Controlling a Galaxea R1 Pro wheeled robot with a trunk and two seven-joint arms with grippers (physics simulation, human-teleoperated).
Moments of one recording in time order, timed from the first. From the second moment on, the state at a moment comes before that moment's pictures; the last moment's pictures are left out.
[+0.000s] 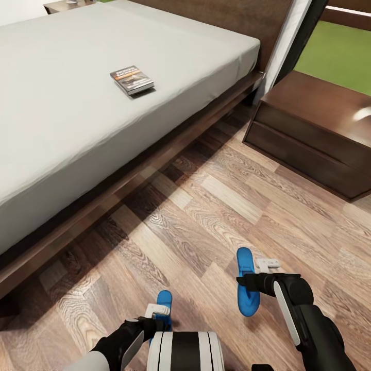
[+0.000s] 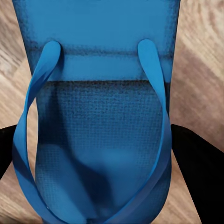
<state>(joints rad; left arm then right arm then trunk) -0.57 -0.10 -0.35 -0.33 0.24 0.24 -0.06 -0.37 -0.04 -0.05 -1.47 0.02 1.04 0.17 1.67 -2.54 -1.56</state>
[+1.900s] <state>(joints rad) -0.57 -0.09 -0.35 -0.33 0.23 0.24 -0.06 -0.37 -0.04 -0.05 -1.47 0.02 1.04 0.17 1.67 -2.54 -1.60</state>
